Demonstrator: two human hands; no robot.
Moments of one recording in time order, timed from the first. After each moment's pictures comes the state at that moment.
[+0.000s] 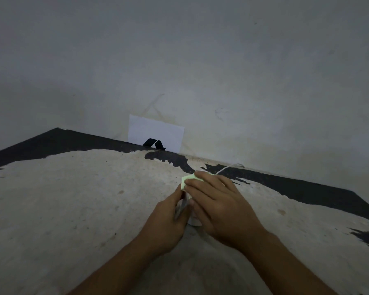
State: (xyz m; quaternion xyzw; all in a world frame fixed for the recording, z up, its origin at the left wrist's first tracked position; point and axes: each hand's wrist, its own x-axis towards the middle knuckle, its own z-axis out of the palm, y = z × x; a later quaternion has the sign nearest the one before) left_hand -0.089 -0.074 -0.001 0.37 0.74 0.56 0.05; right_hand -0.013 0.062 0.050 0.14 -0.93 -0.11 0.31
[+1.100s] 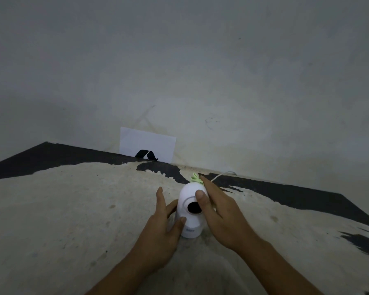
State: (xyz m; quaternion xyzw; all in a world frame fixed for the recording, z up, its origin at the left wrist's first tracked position) left_hand -0.087 -0.072 0.001 0.33 0.74 0.58 0.08; right_hand -0.019 0.072 0.048 -0.04 -0.92 0.31 0.25
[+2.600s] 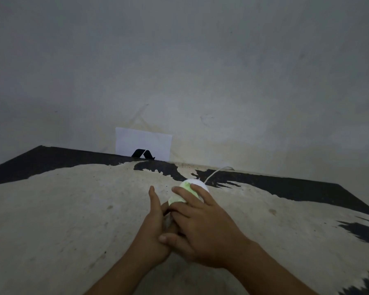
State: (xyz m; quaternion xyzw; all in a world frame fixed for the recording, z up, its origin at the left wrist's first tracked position) left_hand -0.089 -0.087 -0.003 0.39 0.74 0.54 0.10; right_hand -0.008 0.036 0.057 0.11 -0.97 -0.12 0.18
